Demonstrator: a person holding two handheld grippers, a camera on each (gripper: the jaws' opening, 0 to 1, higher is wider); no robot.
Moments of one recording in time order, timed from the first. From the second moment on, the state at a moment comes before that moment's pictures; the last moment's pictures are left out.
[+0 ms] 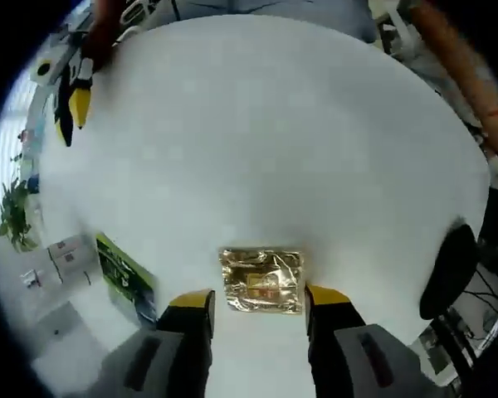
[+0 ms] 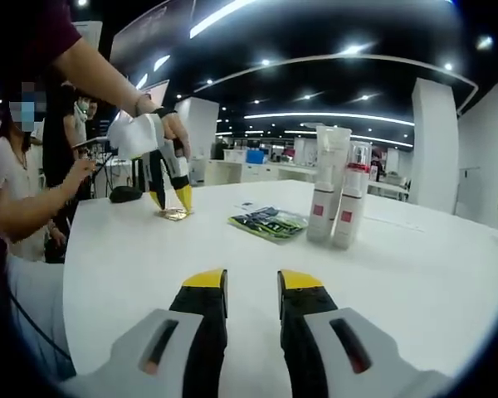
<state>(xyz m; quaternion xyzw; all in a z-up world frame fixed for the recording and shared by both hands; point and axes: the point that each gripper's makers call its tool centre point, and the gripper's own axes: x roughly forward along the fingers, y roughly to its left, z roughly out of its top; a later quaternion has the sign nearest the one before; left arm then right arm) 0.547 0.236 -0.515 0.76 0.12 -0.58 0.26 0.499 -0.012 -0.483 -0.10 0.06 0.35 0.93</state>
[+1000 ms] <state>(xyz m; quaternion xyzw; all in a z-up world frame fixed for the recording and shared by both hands) 0.540 0.256 -0.522 0.36 0.57 -0.38 0.64 0.496 -0.008 -0.483 -0.09 0.06 0.36 0.93</state>
